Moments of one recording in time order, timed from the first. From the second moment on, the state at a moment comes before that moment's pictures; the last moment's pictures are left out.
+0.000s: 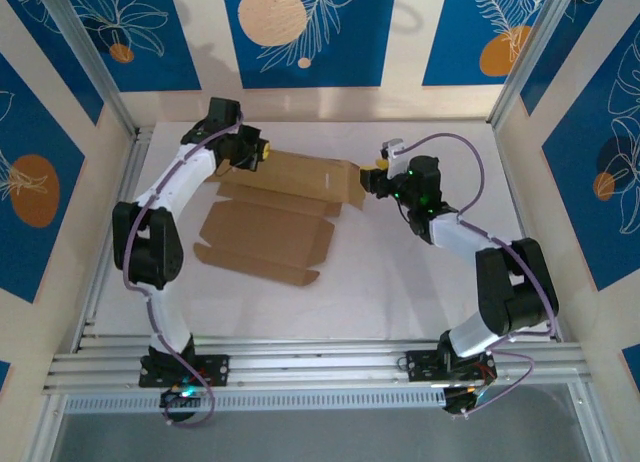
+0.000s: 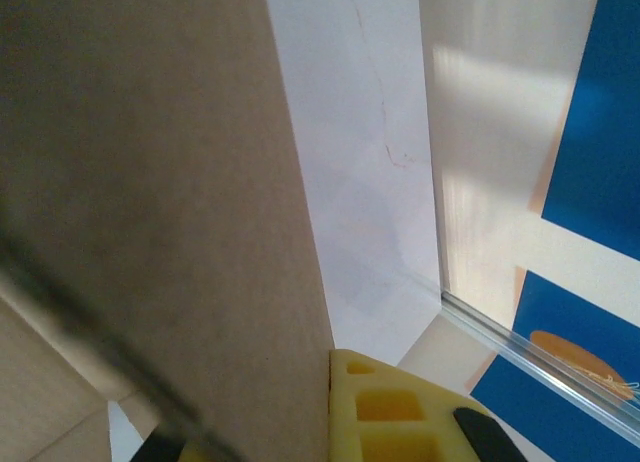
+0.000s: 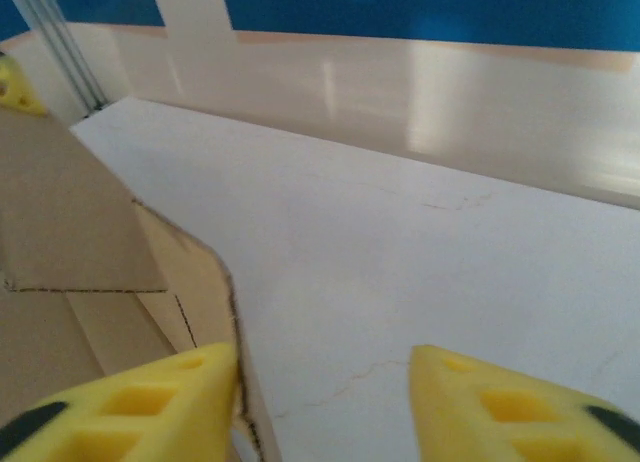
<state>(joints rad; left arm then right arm) -0.24 1.92 1.70 -0.56 0.31 -1.47 0.26 1.52 0.83 0.41 -0.28 0.07</state>
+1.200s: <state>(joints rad) -0.26 1.69 0.95 0.41 0.33 -1.34 0.40 1.53 1.20 -0.35 -0.52 0.95</state>
